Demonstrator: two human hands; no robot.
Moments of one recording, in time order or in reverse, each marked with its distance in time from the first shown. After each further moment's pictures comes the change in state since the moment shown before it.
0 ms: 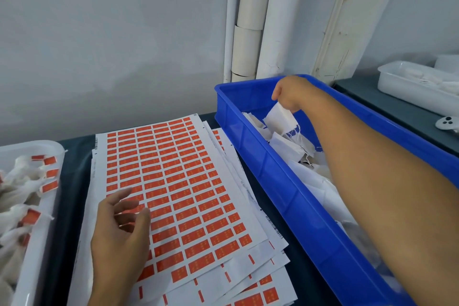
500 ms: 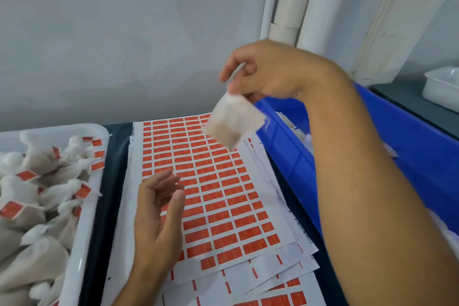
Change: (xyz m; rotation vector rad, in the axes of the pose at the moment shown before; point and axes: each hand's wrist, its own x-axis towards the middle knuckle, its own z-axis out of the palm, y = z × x) left_hand -0.020 0.025 -0.014 -0.329 -0.085 0.239; right_hand -0.101 -0.119 -0.055 0.705 -0.180 -0.648
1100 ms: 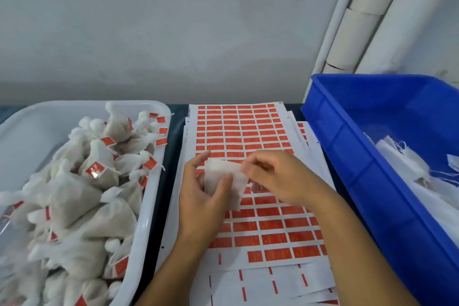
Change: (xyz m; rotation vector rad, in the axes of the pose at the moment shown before) left_hand 0.012 -0.019 -0.016 -0.053 0.066 -0.184; right_hand -0.023 0.078 0.175 0.048 -0.100 -0.051
